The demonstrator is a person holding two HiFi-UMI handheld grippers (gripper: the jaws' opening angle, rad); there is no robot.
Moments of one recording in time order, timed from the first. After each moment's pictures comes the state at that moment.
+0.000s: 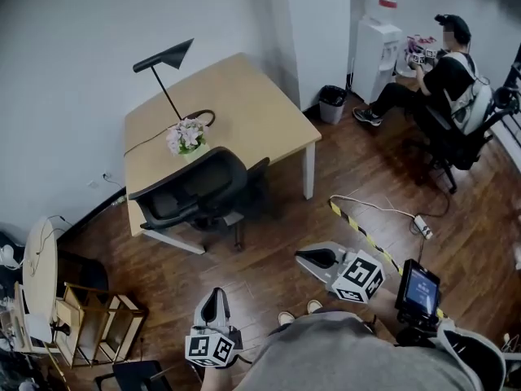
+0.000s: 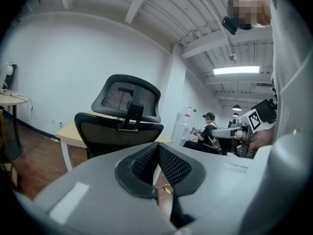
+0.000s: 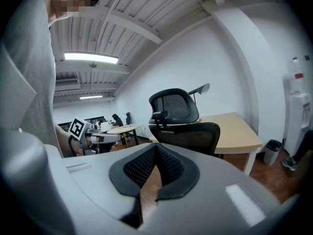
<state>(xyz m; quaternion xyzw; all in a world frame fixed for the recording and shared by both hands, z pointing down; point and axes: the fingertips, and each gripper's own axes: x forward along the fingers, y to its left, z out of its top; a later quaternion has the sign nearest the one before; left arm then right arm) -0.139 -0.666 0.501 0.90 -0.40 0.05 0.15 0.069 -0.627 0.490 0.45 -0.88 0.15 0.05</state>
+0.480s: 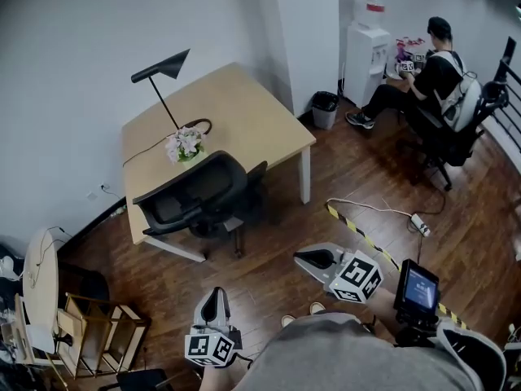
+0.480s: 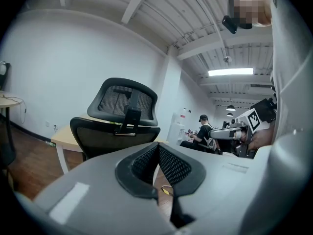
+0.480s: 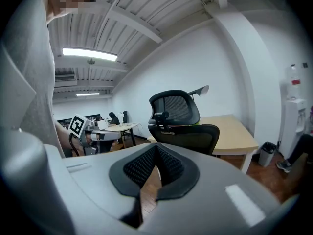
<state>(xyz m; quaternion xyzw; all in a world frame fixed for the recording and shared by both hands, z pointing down) -0.146 -0.669 0.490 0.92 -0.37 0.04 0.14 0.053 -0.620 0.479 0.46 -0.87 0.14 0.07</state>
